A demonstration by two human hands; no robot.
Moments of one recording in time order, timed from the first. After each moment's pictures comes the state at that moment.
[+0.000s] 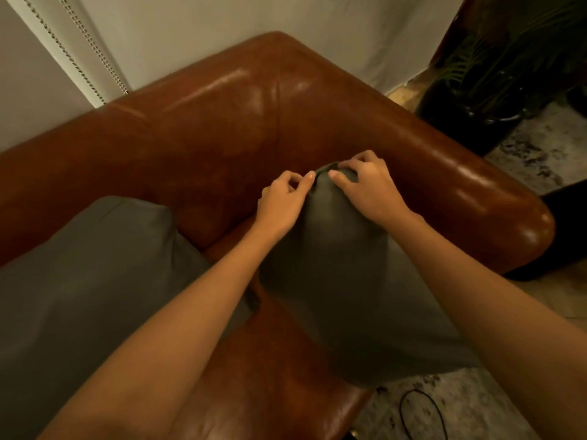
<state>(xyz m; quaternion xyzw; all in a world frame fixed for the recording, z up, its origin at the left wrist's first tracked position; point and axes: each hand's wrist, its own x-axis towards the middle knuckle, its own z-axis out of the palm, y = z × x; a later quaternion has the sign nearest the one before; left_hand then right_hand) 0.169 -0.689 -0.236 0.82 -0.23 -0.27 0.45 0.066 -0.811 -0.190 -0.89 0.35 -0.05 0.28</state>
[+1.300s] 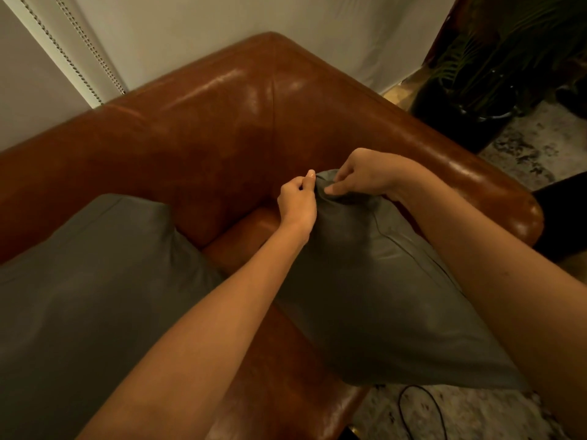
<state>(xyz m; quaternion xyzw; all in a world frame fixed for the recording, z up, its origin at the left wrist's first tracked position) 0.129 -0.713 -0.225 0.75 -0.07 -0.29 0.59 0.078 -0.815 -0.131 -0.87 0.33 0.23 0.30</state>
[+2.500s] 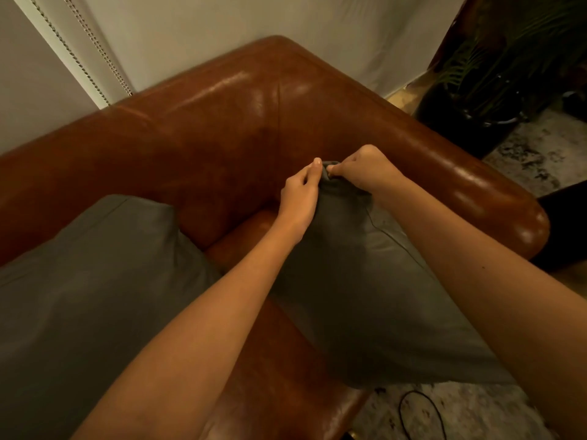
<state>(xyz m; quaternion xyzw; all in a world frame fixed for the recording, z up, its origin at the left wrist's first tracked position) 0.148 -0.712 -0.229 0.69 -0.16 -0.35 0.61 0.095 -0.819 -0.167 -0.78 0.48 0.03 0.40</state>
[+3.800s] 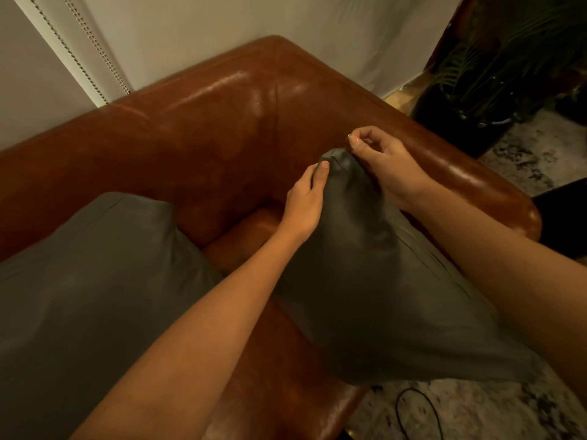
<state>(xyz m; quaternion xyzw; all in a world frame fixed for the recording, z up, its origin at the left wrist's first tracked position) 0.135 -0.711 -0.232 0.73 -0.25 -0.31 0.56 0.056 -0.831 -0.160 -0.75 0.30 -0.13 0.57</state>
